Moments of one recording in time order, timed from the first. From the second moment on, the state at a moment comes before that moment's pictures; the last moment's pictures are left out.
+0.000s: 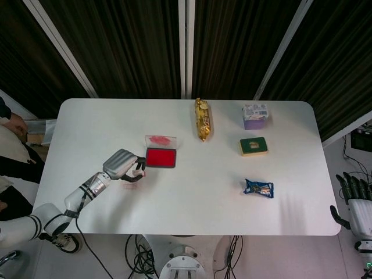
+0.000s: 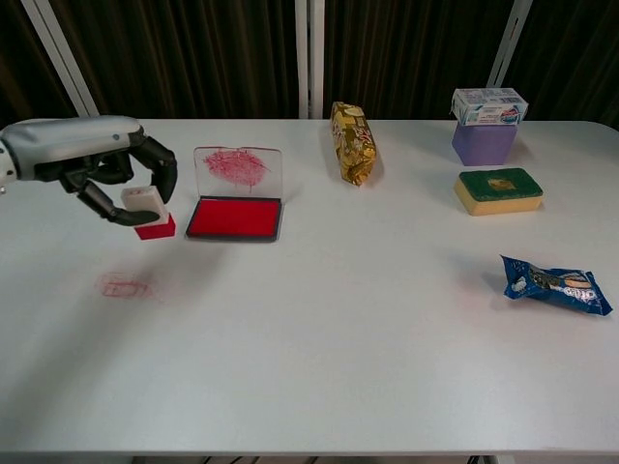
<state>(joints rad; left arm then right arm) -0.74 -1.46 0.08 -1.25 1.57 1.03 -0.34 -0.02 -1.18 0.02 -1.40 -1.51 1.48 0.08</state>
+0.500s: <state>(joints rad) -0.60 -1.56 0.14 -1.07 1.62 1.13 -0.36 -0.02 -1.18 0.01 -1.43 -1.51 1.49 0.04</state>
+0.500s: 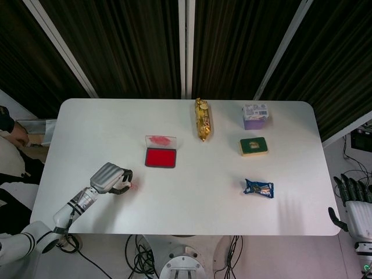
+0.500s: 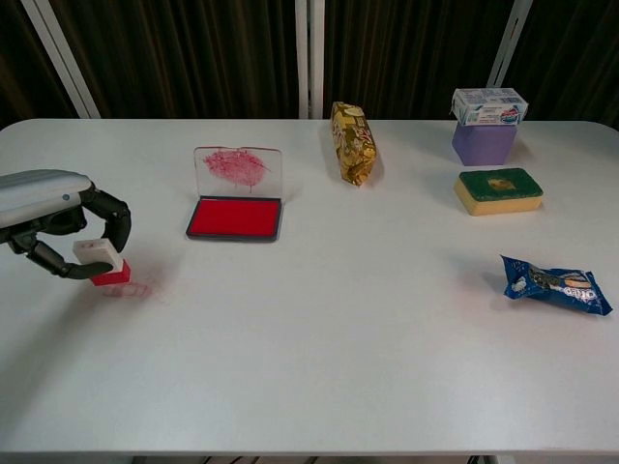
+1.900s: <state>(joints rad) -0.59 -1.63 0.17 -0.91 1.70 1.13 -0.51 -0.04 -1.15 0.02 -1.46 -1.50 1.52 0.01</state>
